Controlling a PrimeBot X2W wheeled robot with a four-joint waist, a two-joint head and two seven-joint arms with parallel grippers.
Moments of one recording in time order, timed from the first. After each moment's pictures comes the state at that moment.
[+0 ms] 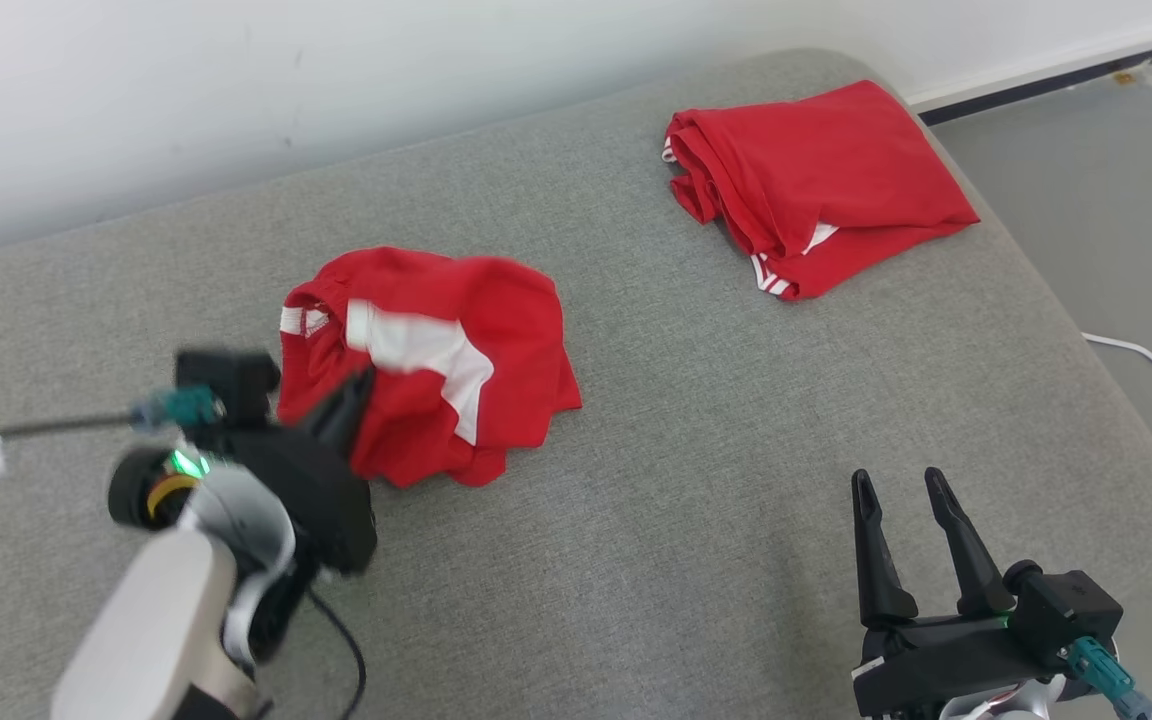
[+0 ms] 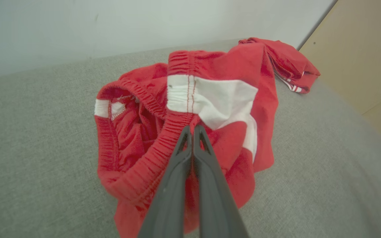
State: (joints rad) left arm -0.57 0.29 -0.36 0.38 -0.61 -0.11 0.22; right arm -0.09 -0.05 0.04 0.21 0.24 0.13 -0.26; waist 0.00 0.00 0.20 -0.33
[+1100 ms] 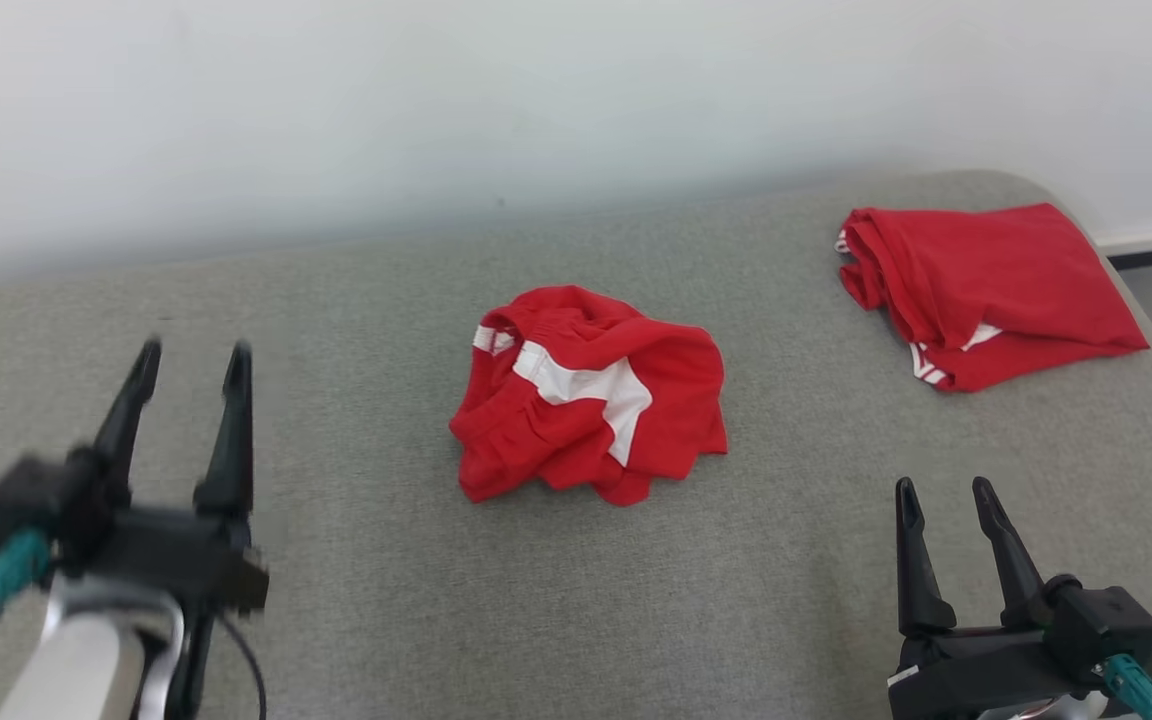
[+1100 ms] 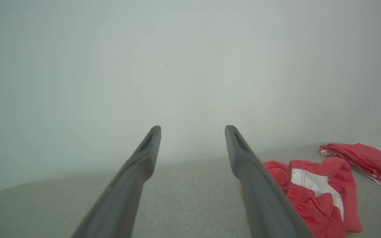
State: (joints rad) left arm -0.39 0.40 -0.27 0.20 -0.52 0.00 -0.21; right arm -0.06 -0.05 -0.03 0.18 0.19 0.13 -0.26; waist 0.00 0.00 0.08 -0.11
